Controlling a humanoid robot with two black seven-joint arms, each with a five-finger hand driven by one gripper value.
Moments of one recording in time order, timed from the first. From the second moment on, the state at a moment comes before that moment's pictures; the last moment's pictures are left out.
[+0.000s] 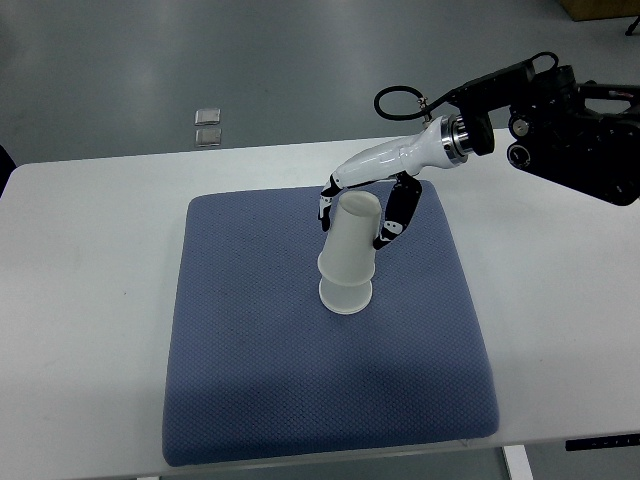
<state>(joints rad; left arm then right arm) 0.00 0.00 -0.15 -0.16 0.08 0.04 -0.05 1.37 -0.41 0.01 1.04 -1.41 0.46 0.50</state>
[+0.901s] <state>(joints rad) 0.00 0.00 -0.15 -0.16 0.08 0.04 -0.05 1.29 -0.42 0.20 0.75 -1.11 0.44 0.50</state>
